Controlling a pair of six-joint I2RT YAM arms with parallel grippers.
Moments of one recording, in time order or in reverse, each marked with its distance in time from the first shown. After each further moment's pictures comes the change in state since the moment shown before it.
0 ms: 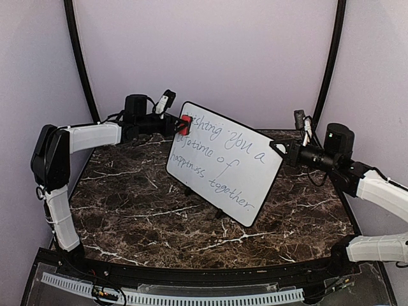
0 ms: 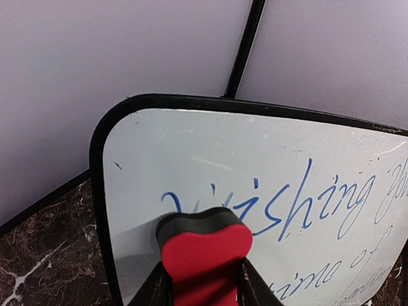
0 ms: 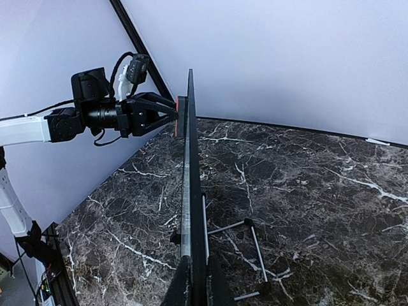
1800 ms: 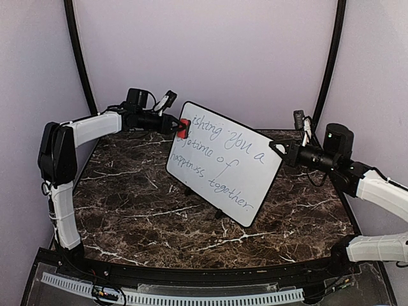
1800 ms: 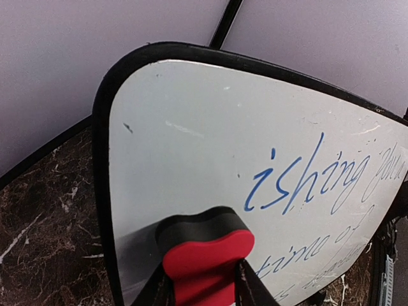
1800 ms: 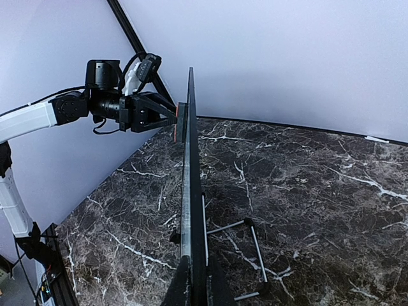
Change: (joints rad) left arm 0.051 0.098 0.236 -0.369 0.159 0.064; right arm 0.013 0.000 0.001 -0.004 0.010 0.005
